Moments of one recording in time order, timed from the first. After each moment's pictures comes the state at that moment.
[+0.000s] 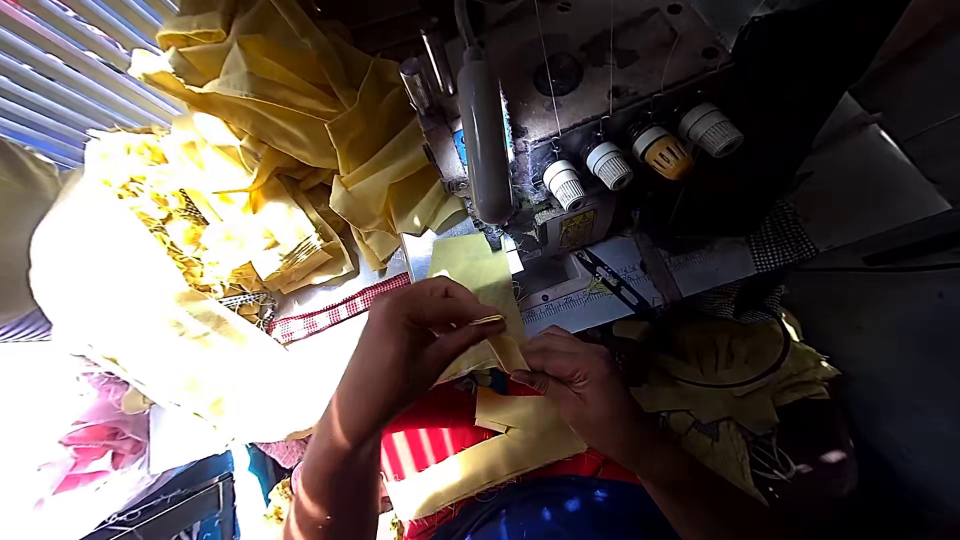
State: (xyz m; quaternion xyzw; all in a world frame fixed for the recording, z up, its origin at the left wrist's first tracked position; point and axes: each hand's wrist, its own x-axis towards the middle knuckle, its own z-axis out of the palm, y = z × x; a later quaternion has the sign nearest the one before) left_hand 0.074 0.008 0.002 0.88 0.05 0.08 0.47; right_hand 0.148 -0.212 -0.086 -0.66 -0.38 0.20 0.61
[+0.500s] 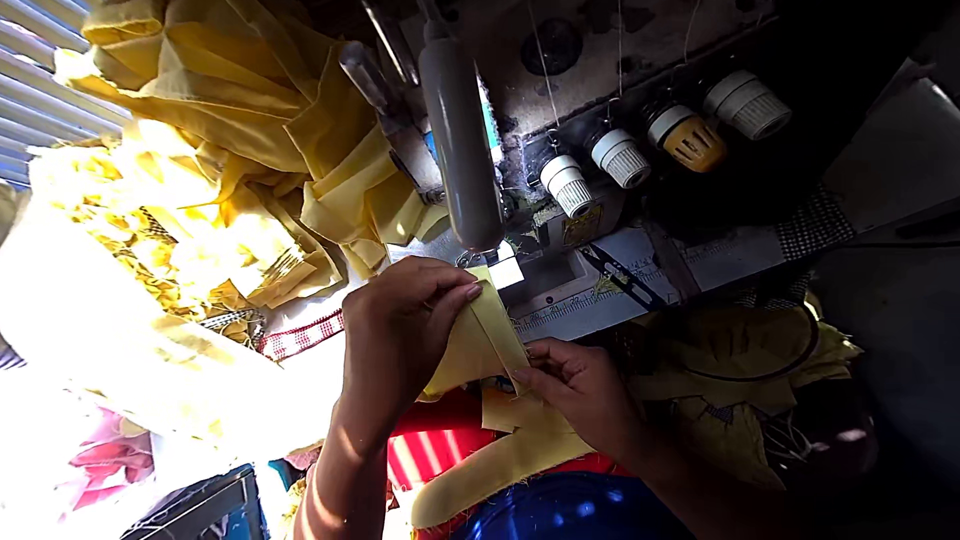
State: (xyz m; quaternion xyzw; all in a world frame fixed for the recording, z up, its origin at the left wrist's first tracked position) left_hand 0.099 0.015 -0.010 0.93 0.09 0.18 0.29; right_hand 0.139 -0.202 -0.099 -0.64 -0.22 0.32 0.66
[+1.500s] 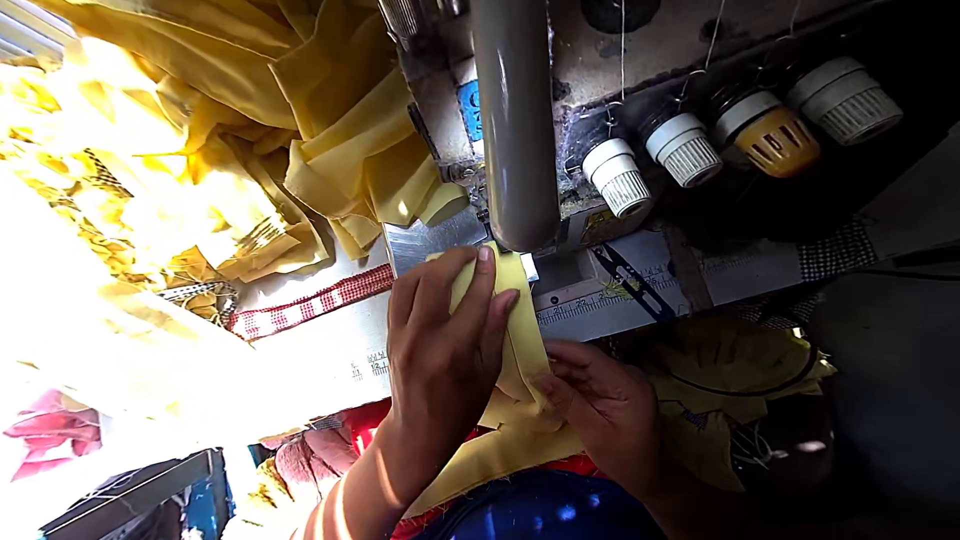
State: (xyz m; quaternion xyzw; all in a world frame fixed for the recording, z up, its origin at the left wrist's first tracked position) left_hand 0.093 -0.035 -0.043 0.94 0.14 0.27 0.16; right_hand 0.143 -0.215 -0.093 -0.62 -0.28 0.22 0.70
